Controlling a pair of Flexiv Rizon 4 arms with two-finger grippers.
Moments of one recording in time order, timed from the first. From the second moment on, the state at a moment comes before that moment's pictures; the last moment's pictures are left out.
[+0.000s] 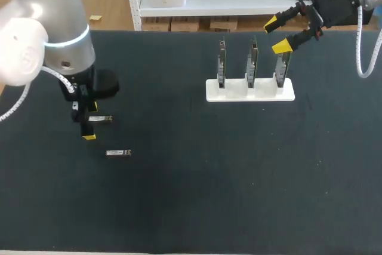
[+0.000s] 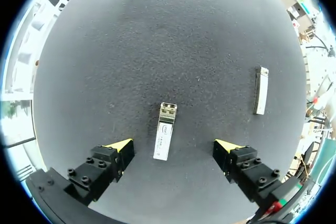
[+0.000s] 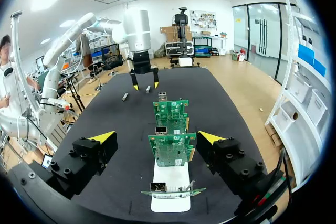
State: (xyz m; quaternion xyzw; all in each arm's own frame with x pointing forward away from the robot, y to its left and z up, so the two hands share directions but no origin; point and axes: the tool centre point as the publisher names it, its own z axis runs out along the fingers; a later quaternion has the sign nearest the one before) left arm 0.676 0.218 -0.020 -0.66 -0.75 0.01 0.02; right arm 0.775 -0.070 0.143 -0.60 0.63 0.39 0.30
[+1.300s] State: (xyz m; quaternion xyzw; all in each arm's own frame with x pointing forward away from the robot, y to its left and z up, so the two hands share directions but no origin) left arm 0.726 0.183 0.015 -0.61 -0.79 0.04 -0.10; right arm 0.775 -0.070 0.143 -0.60 0.63 0.39 0.30
